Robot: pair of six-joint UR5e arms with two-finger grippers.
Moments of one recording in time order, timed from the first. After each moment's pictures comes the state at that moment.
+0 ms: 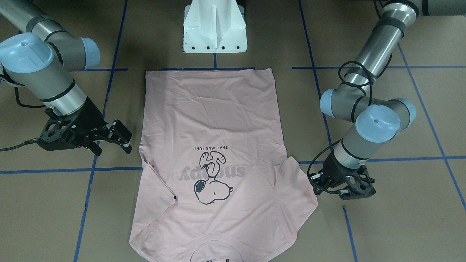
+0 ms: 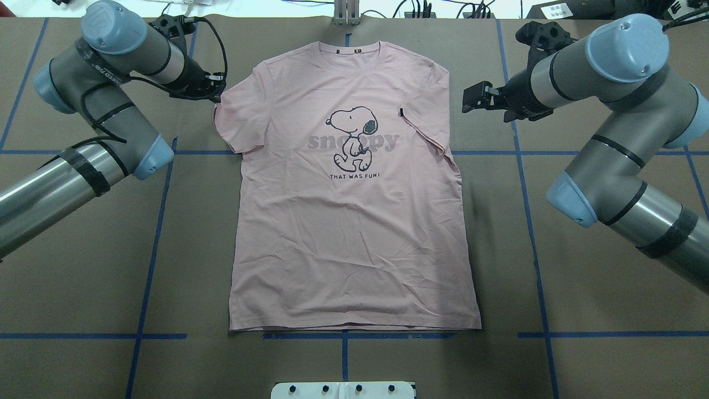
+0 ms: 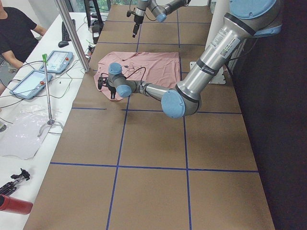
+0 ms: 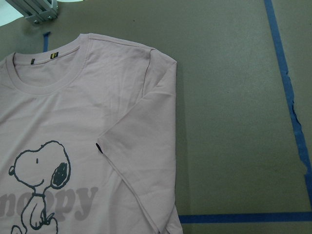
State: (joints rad) left arm -0.90 -2.27 -1.13 -2.26 -2.03 -1.17; right arm 0.88 -1.16 1.66 -1.08 2.01 1.18
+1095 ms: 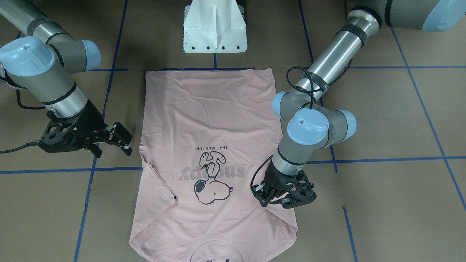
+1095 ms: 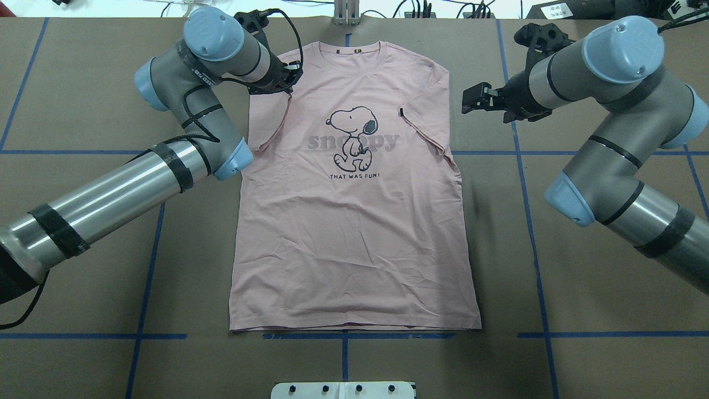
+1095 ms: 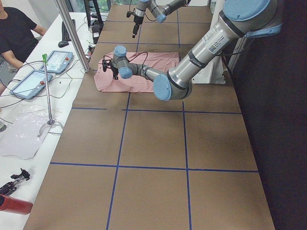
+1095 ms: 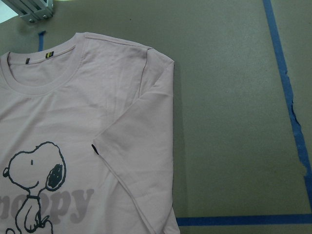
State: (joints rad) left arm -0.80 -2.51 -0.89 -2.37 -1.88 -1.39; right arm 0.88 -1.16 1.65 -1.07 2.00 1.18
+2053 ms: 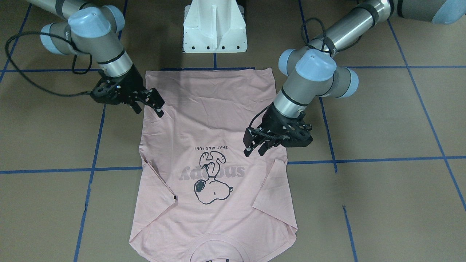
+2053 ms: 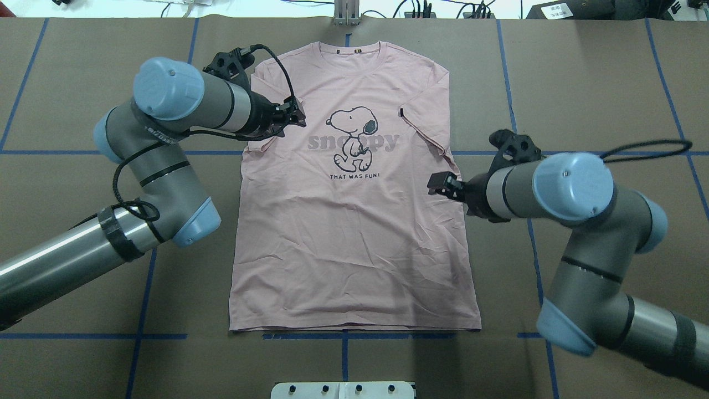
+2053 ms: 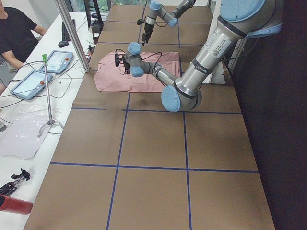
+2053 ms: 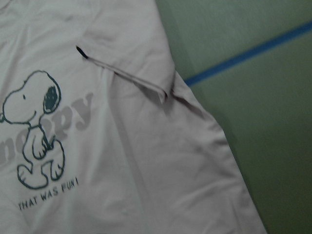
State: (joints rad) left arm -0.70 -2.18 -1.48 -2.29 -1.88 -1.52; right arm 0.48 -1.35 1.91 -1.09 1.68 1.75
